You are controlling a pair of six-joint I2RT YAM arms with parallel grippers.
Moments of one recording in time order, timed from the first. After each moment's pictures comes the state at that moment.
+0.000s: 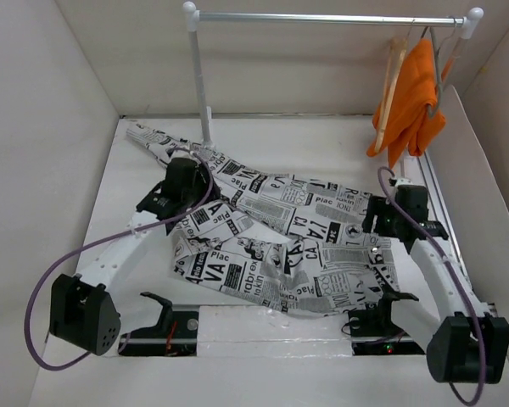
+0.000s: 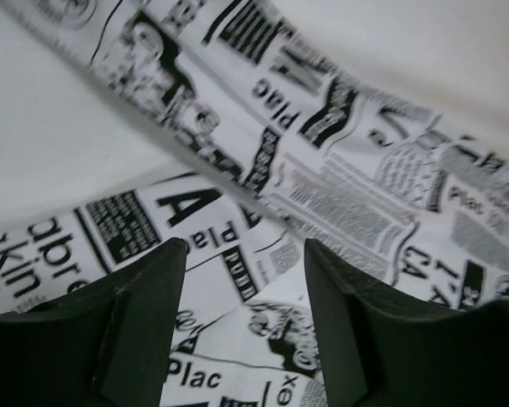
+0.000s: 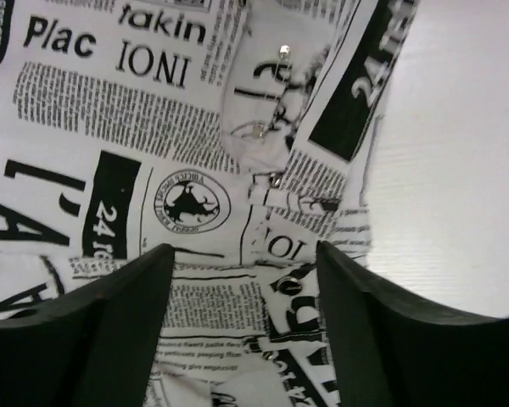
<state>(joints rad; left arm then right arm) -0.38 1.19 0.94 -0.35 -0.10 -0.60 0.06 0.95 0.68 -0.55 0.02 0.15</state>
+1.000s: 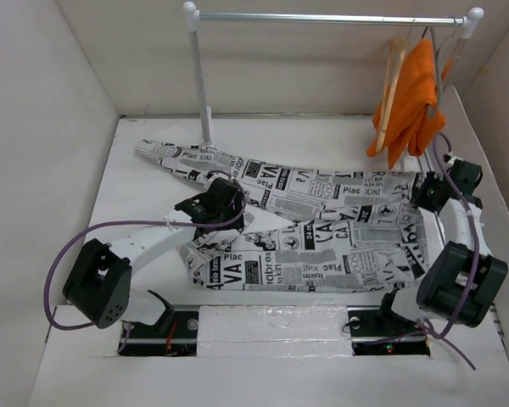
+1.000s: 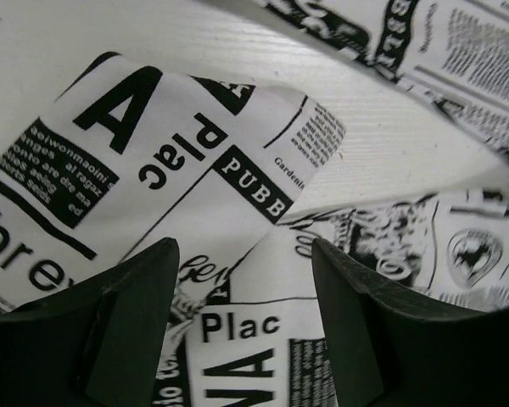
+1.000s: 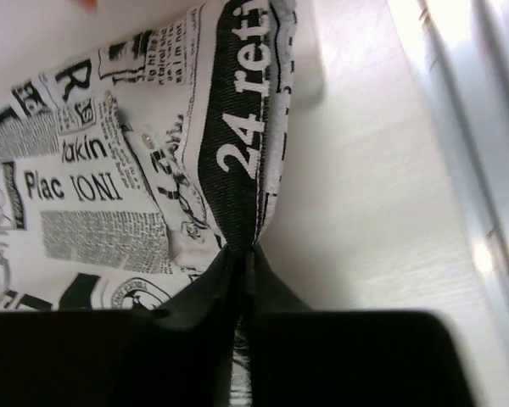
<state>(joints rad) -0.64 1.36 0.85 -0.43 -0.23 -0.61 -0.47 1.30 0.84 -0.37 -0.26 0.09</state>
